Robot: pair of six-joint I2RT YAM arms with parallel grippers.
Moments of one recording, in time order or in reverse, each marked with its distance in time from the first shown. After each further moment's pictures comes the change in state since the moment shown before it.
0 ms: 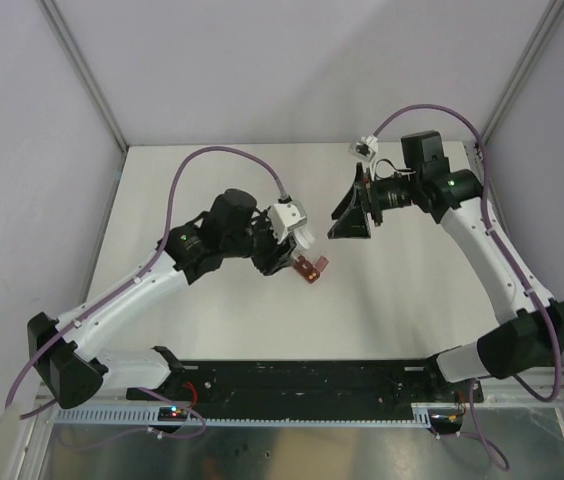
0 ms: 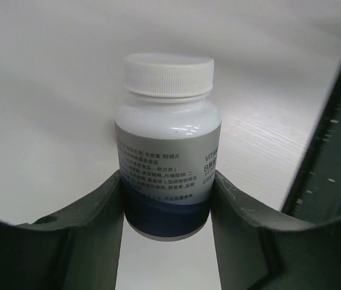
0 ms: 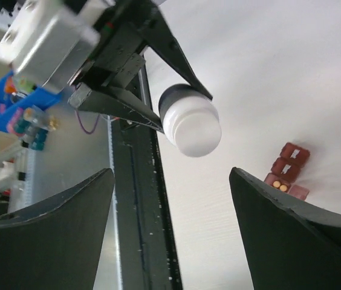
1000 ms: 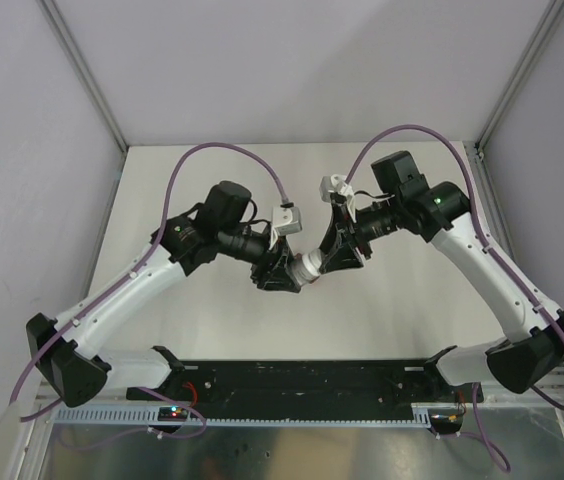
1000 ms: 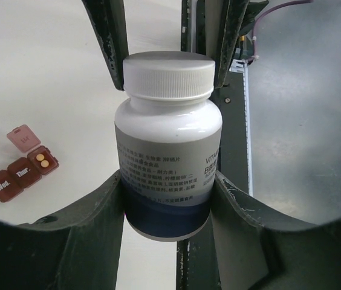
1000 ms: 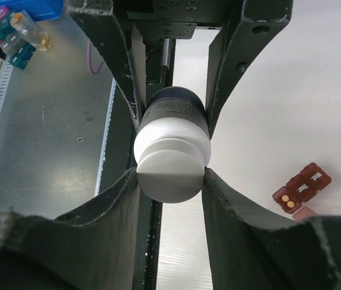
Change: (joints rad) left arm 0.073 0.019 0.076 -0.139 0.658 -0.002; right arm 0.227 -0.097 0.001 -0.215 0.071 -0.400
